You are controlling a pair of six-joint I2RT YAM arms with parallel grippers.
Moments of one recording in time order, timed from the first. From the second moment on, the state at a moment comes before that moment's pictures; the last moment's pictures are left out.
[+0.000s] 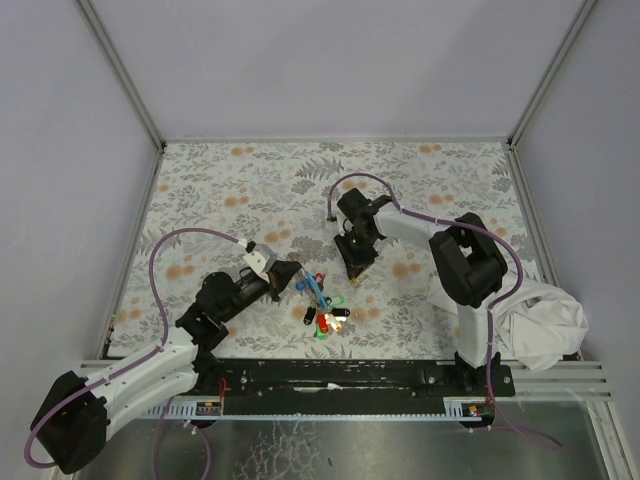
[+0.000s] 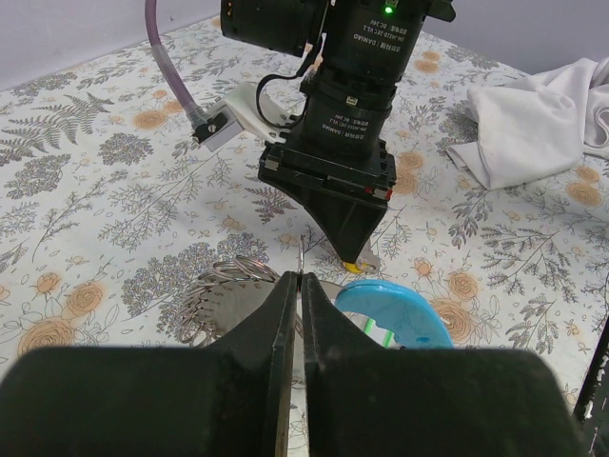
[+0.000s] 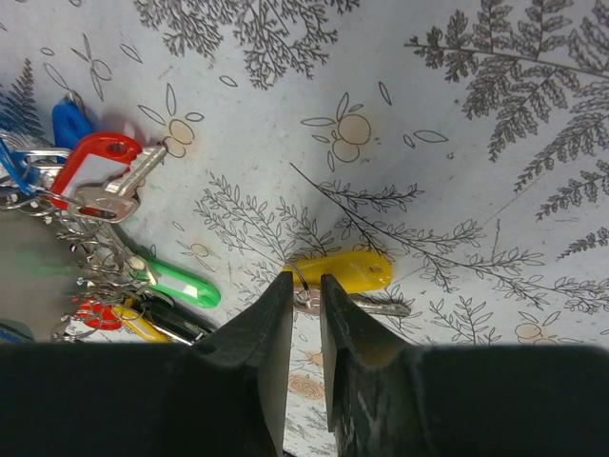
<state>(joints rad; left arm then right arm) -0.68 0.74 0.19 0.54 0.17 -0.07 0.64 2.00 1.38 -0.76 -0.26 0.14</state>
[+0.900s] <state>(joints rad) -0.68 0.76 0.19 0.55 0.18 -0.07 0.67 2.01 1.41 -0.78 -0.28 0.13</state>
